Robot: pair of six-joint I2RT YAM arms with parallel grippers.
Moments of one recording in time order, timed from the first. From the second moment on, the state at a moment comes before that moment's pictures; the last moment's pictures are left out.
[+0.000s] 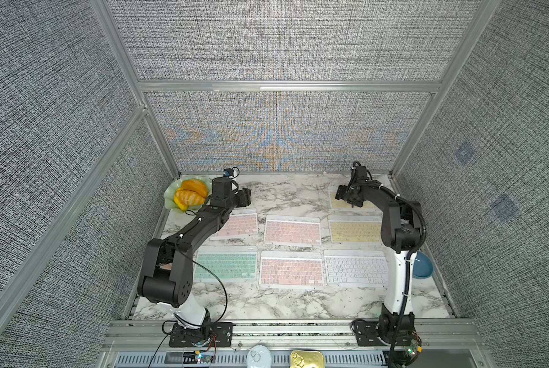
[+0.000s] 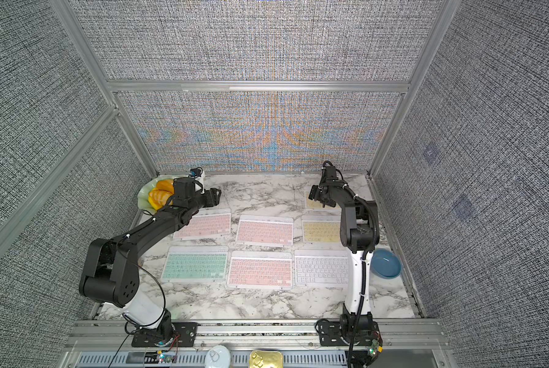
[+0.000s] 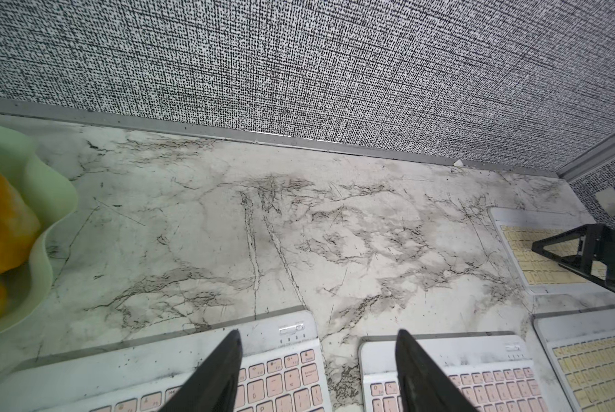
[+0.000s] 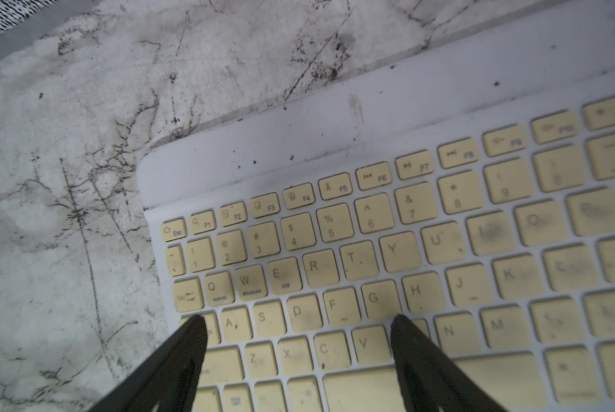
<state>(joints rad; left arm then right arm) -0.25 1.64 1.09 0.03 0.11 -0.28 0.06 2.29 1.79 -0.53 -0.01 0.37</state>
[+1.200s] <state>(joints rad) -0.29 1.69 1.12 0.02 0.13 -0.27 0.27 2.33 1.80 -0.42 0.04 0.35</state>
